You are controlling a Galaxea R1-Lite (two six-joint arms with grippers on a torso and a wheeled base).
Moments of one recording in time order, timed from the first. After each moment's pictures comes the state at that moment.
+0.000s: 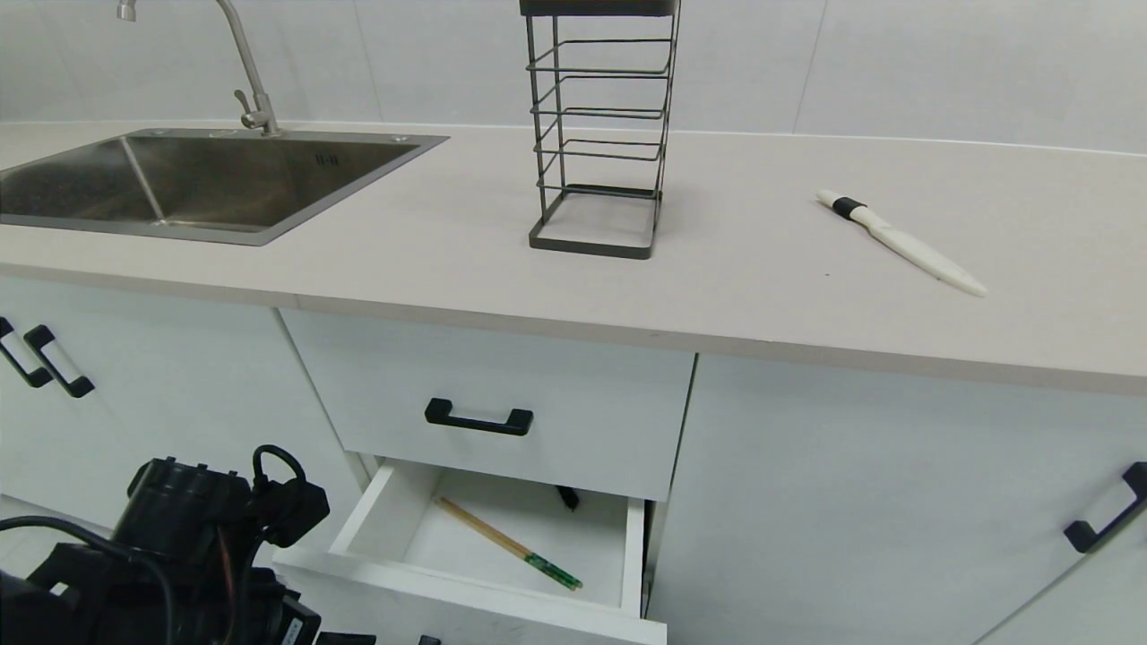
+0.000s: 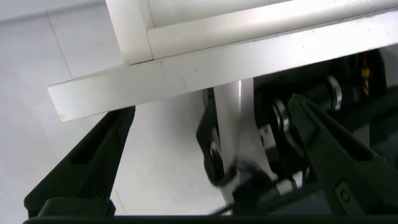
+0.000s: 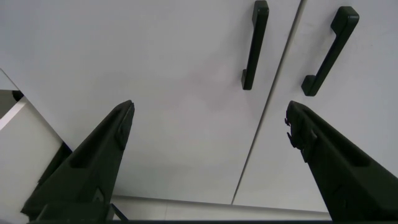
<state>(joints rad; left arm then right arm) -0.22 1.61 -0.27 -0.31 -0.20 0.13 -0.15 0.10 0.00 -0.01 0.07 -0.01</state>
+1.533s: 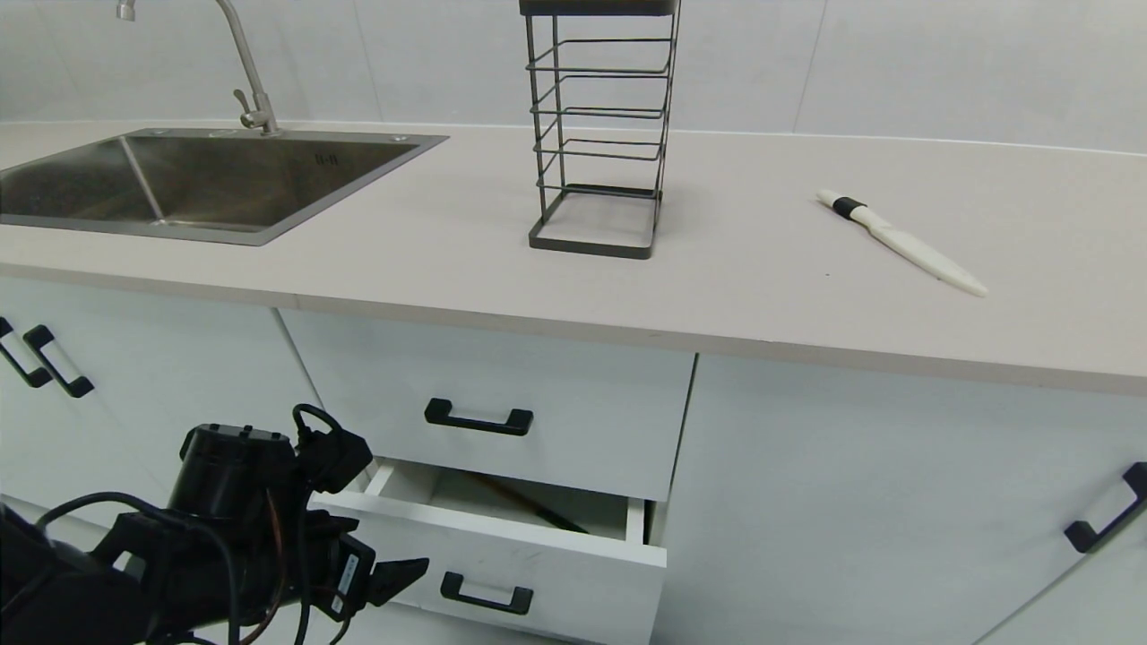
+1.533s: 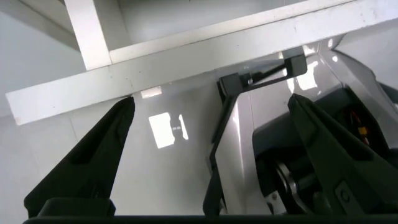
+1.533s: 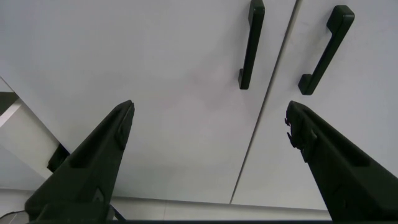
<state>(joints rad) -0.28 1.74 -0.30 -0.62 -0.20 0.10 -0.17 0.10 0.00 -0.01 0.07 -0.01</state>
